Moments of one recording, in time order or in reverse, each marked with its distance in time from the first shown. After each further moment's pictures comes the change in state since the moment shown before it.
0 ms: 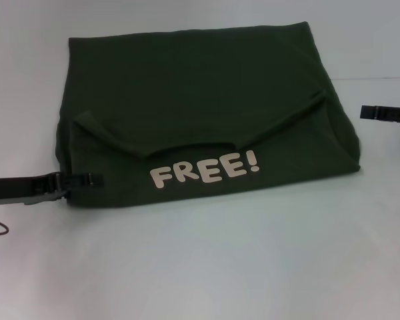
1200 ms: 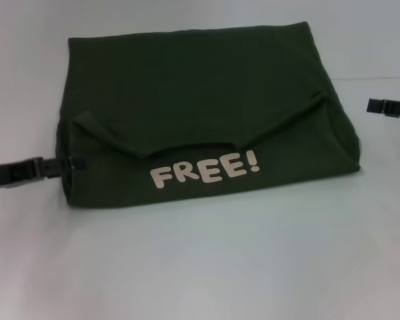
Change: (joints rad) left arm 0.020 0.012 -0.114 0.038 -0.020 0.057 0.128; right arm -0.021 0.006 0.042 -0.009 0.027 -0.018 -0.007
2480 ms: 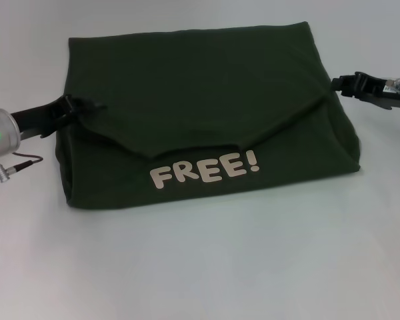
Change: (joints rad) left arm -0.178 -0.039 -0.142 -0.189 -0.067 -0.420 -0.065; right arm 0.198 0.109 0.029 0.106 -0.112 0.448 0.227
